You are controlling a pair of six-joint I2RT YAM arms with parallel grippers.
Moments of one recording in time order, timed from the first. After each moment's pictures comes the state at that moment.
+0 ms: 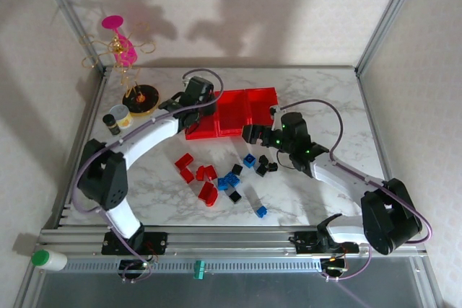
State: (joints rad) left arm -0.55 1.68 1.34 -0.41 -0.34 -0.55; right arm 0.53 1.30 0.71 0.11 -0.23 0.54
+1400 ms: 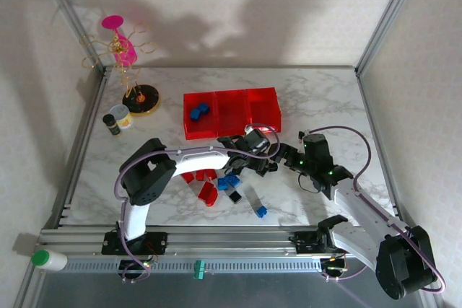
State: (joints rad) left arm -0.95 1.98 1.35 -0.41 -0.20 -0.57; right arm 0.39 0.96 0.48 -0.22 -0.20 0.69
